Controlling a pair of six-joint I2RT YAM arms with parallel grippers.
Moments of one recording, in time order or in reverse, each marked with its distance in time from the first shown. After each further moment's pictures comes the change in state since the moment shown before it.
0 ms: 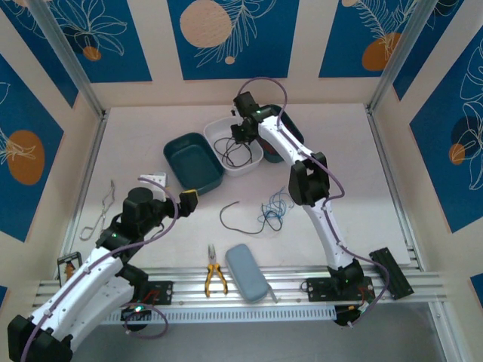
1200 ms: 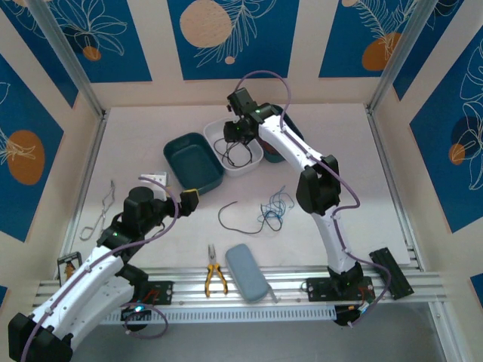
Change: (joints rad) left arm 0.000 0.013 0.000 0.016 0.011 -0.018; right arm 0.075 -0.239 -0.211 0.025 0.011 0.149
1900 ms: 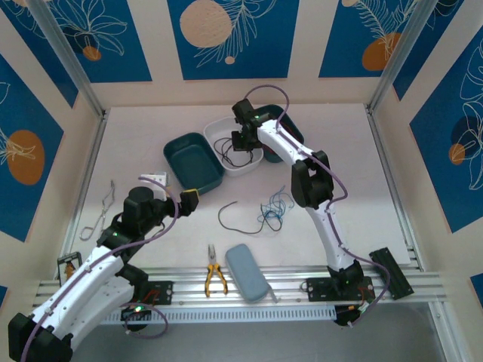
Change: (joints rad) left arm 0.000 0.000 0.000 0.000 0.000 0.000; right arm -0.052 0.148 -0.001 0.005 -0.032 0.057
